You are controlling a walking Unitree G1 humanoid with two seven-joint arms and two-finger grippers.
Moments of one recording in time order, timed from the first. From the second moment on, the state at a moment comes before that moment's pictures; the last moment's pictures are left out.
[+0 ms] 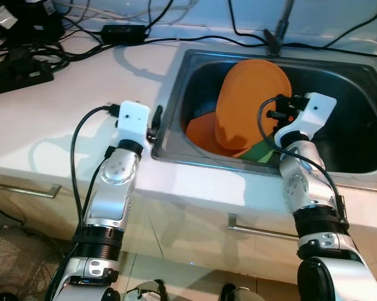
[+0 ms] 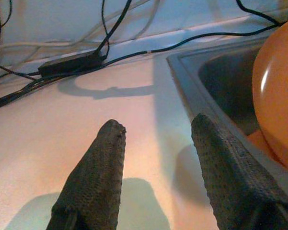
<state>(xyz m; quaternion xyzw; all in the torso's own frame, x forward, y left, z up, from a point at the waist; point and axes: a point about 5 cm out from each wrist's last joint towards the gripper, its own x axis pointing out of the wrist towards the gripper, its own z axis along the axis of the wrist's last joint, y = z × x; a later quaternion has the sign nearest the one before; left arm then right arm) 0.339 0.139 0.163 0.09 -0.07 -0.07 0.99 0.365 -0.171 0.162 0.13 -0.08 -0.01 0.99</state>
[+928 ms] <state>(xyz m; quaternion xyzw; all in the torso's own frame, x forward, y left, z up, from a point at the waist) 0.340 0.145 0.162 0.10 -0.07 -0.07 0.99 0.364 -0.165 0.162 0.12 -0.10 0.00 0.99</state>
